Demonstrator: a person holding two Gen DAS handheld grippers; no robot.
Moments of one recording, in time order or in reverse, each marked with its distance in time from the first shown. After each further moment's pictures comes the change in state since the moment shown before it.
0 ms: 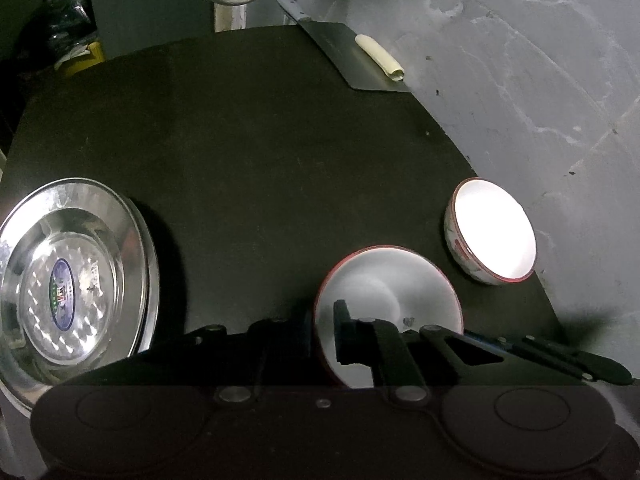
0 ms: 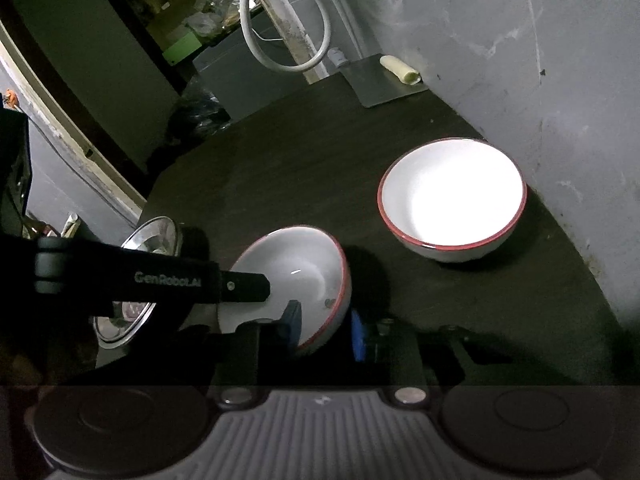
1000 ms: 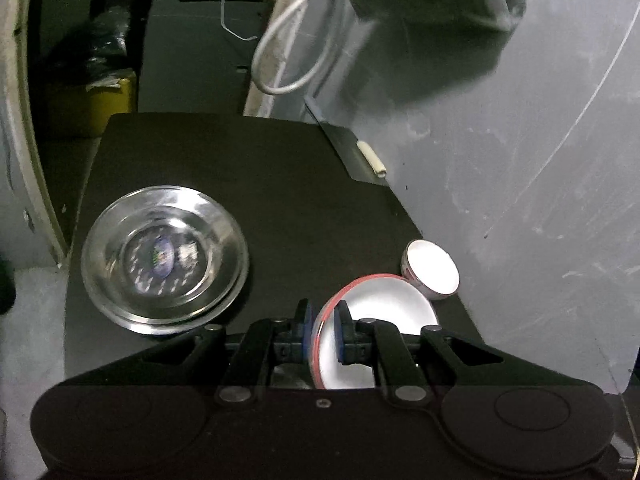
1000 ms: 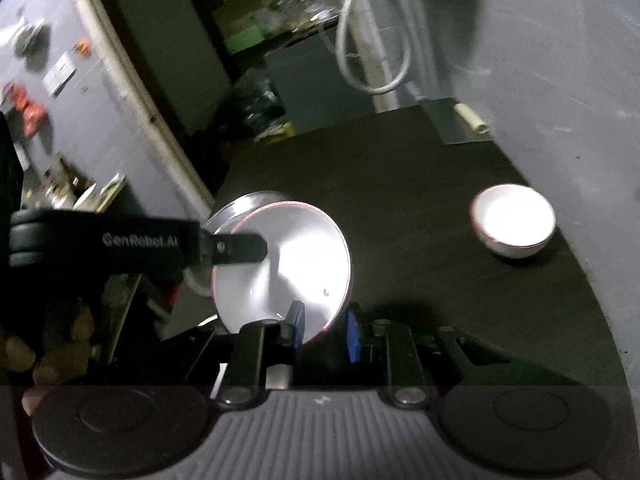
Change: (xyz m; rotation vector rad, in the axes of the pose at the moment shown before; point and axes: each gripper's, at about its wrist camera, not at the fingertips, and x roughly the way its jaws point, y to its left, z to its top) left arm -0.153 0.044 -0.083 -0.149 -0.294 -0.109; right arm -0.087 0.102 -0.038 -0.217 -0.005 0.027
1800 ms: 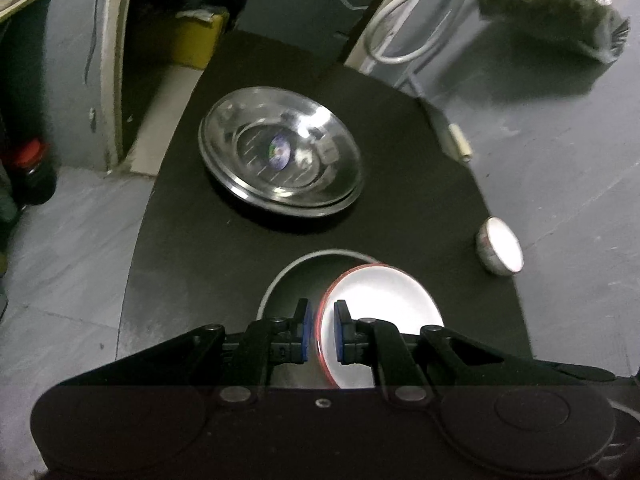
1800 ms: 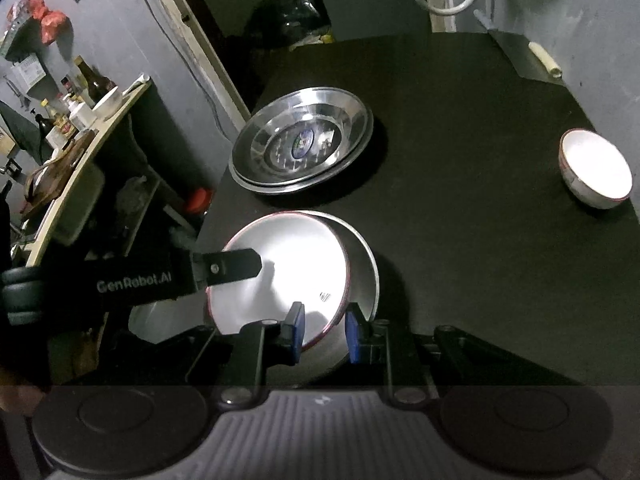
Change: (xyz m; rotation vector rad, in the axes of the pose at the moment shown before) left arm -0.006 0.063 -0.064 -0.262 0.077 0.127; right arm 0.046 0.048 -0.018 -0.090 0.257 0.033
